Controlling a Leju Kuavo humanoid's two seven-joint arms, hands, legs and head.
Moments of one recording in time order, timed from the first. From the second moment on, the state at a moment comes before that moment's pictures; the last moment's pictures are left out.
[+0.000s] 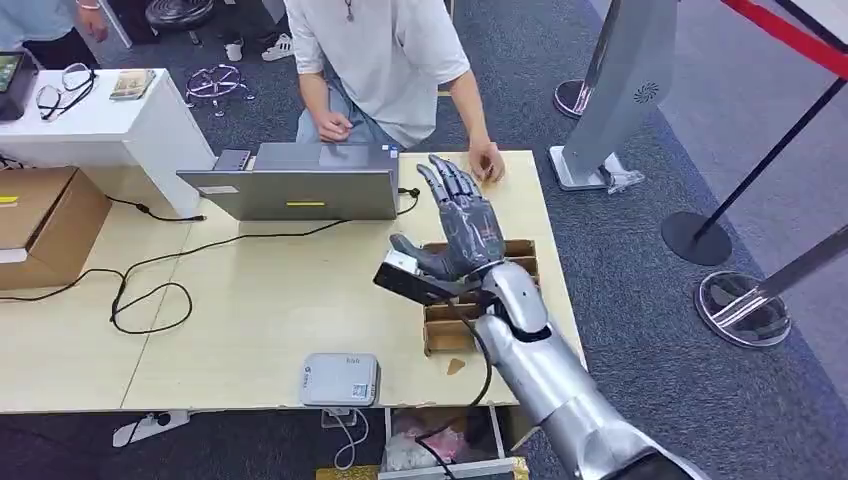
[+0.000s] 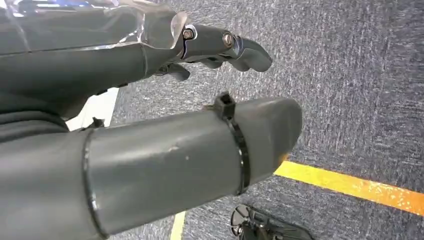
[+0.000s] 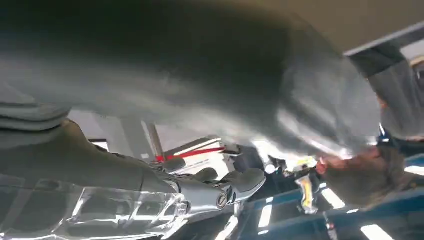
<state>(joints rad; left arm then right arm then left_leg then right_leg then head) -0.09 -0.18 1.01 -0.20 -1.02 0.42 0.00 -0.56 0.07 0.52 -0.93 1.07 -0.45 -0.28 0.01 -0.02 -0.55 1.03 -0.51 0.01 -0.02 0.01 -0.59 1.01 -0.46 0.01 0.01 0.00</state>
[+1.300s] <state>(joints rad) -0.08 -0.19 1.05 -0.20 -1.01 0.44 -0.01 -0.30 -0.21 0.58 -1.30 0.98 -0.20 -0.20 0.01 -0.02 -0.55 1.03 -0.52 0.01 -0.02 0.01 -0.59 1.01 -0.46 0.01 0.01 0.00</state>
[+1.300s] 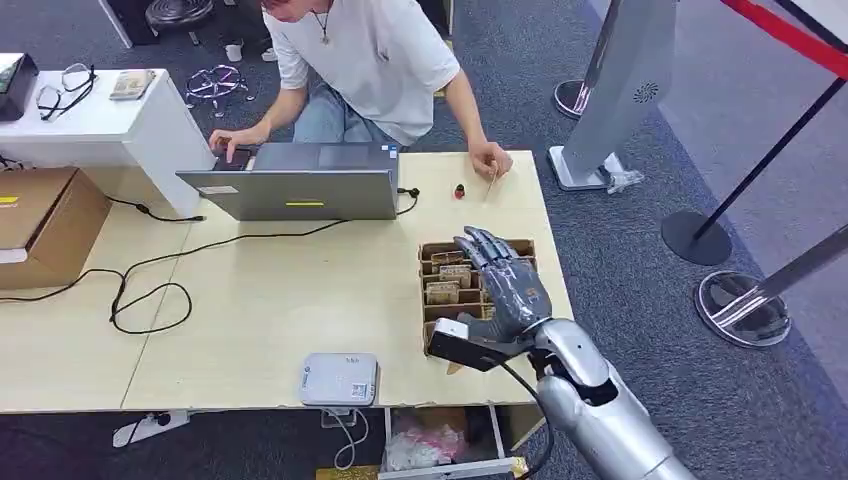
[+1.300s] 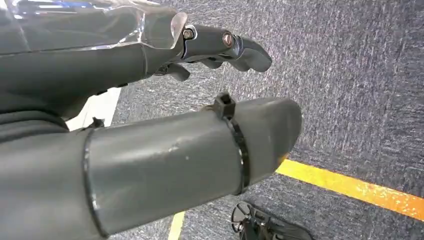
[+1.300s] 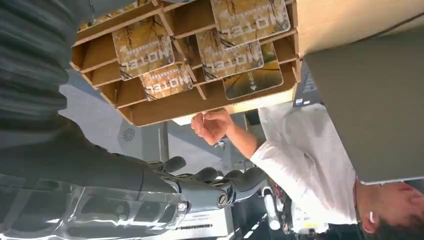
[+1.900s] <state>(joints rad) -0.08 -0.19 1.05 -0.20 -1.01 0.43 -0.02 -0.28 -0.29 0.55 -1.39 0.94 -0.16 -0.18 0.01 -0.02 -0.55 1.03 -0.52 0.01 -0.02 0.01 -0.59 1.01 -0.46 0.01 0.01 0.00</state>
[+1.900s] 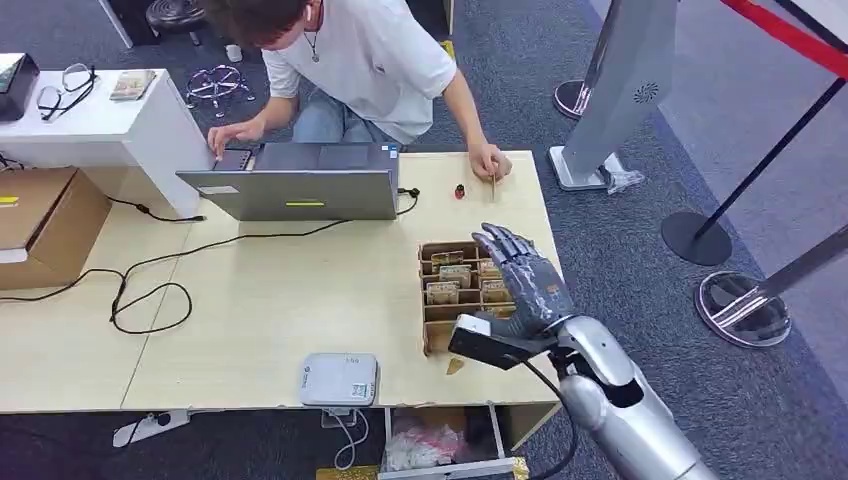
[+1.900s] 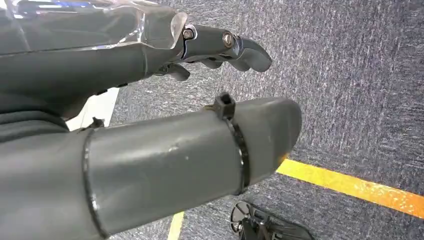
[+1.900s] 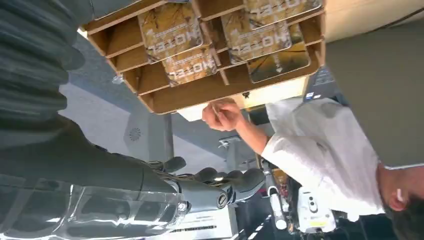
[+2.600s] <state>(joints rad) -0.08 -0.19 1.05 -0.20 -1.03 0.41 -0.03 -0.25 -0.34 0.54 -1.39 1.08 -0.16 -0.09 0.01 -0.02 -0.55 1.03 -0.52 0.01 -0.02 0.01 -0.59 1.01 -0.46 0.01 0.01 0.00</state>
